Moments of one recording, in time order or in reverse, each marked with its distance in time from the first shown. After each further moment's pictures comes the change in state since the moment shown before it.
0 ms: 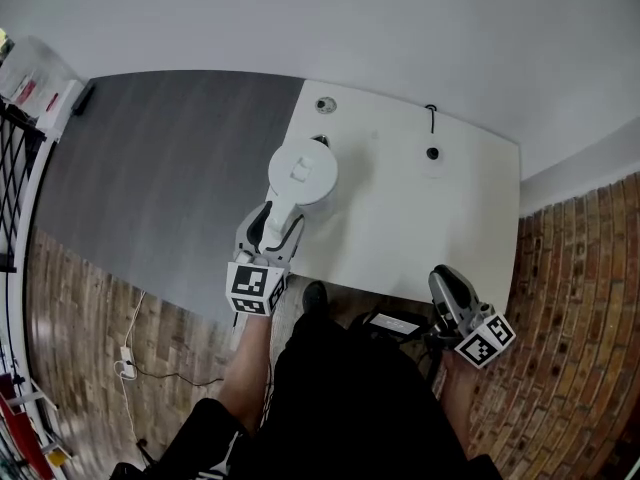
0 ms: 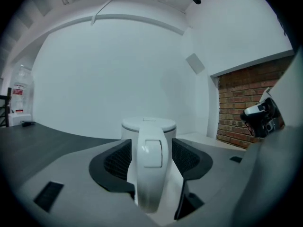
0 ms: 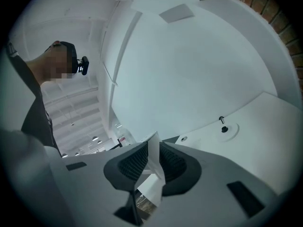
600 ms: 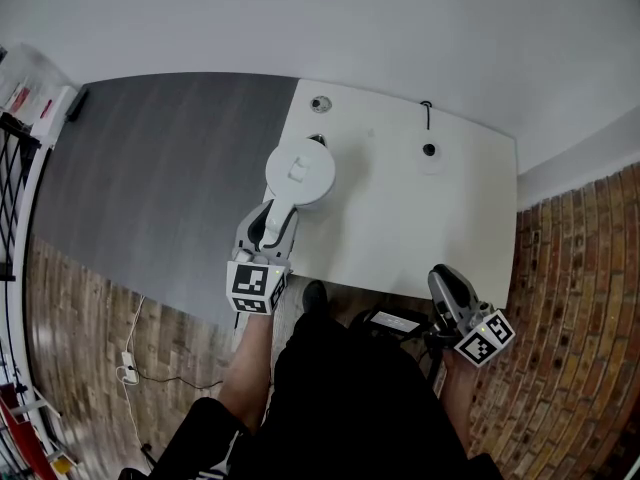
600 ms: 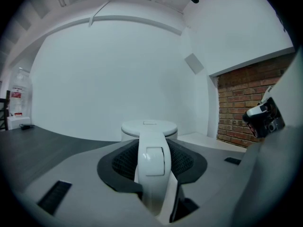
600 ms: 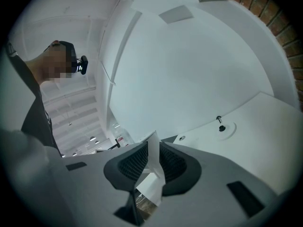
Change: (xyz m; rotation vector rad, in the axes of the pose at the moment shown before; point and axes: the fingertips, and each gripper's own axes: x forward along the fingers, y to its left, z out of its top) left arm 0.005 0.002 0.007 0.018 -0.009 -0.003; right arm -0.003 0.000 -0.006 0.003 -0.002 -0.032
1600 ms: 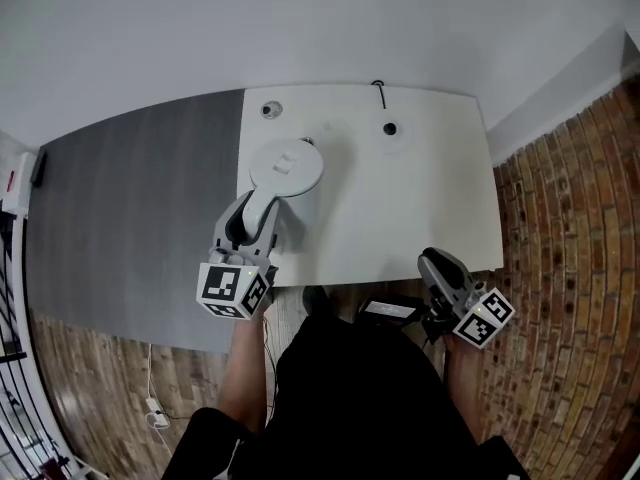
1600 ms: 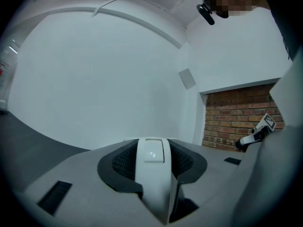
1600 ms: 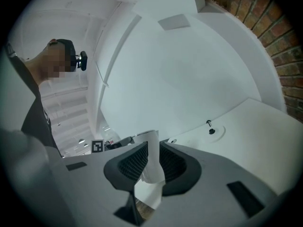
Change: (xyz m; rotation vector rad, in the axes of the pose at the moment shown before) left arm 0.033 -0.010 0.058 -0.093 -0.089 -0.229; right arm -0.002 0.002 -0.001 -0.004 -0.053 -0.123
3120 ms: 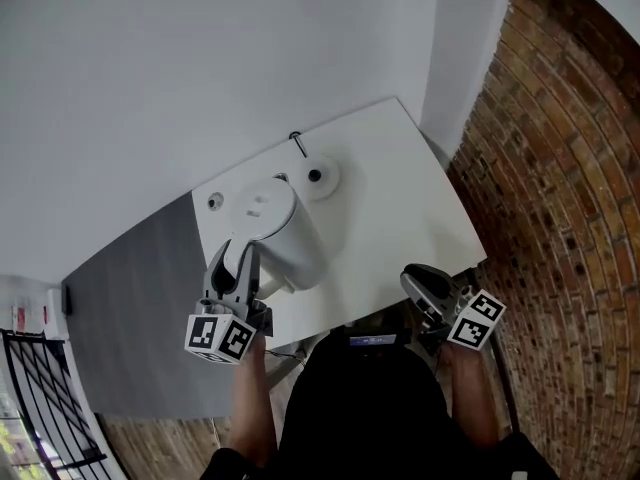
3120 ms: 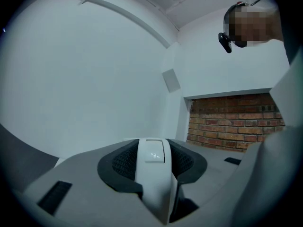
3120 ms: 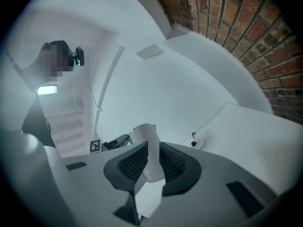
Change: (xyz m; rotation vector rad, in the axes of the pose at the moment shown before) left arm 0.094 -0.127 0.055 -0.023 -0.010 -0.178; right arm -0.081 -0.084 0.029 0.144 -0.241 -0.014
